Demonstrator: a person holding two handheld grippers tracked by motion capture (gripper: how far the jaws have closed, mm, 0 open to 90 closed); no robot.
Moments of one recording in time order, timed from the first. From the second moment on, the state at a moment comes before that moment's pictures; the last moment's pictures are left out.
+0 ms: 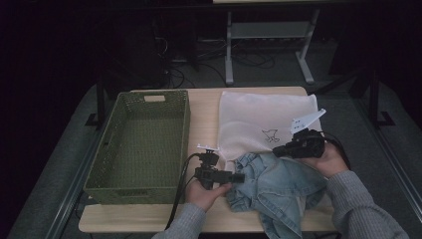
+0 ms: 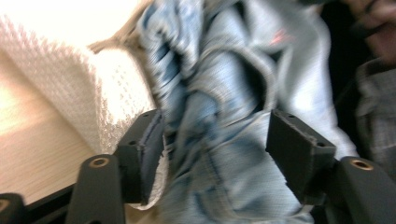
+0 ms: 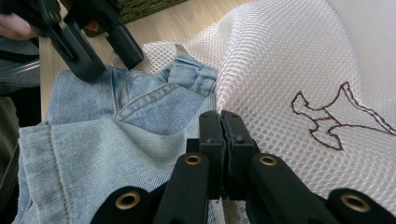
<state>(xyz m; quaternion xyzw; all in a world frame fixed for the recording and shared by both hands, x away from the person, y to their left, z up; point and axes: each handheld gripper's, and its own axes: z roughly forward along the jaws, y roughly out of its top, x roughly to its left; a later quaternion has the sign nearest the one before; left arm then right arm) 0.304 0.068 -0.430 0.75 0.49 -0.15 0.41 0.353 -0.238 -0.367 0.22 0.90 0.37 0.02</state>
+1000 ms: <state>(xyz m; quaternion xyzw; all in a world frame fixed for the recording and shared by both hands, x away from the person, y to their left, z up) 0.308 0.038 -0.436 0.71 0.46 -0.20 0.50 0.351 -0.179 -0.346 0.16 0.92 0.36 0.03</state>
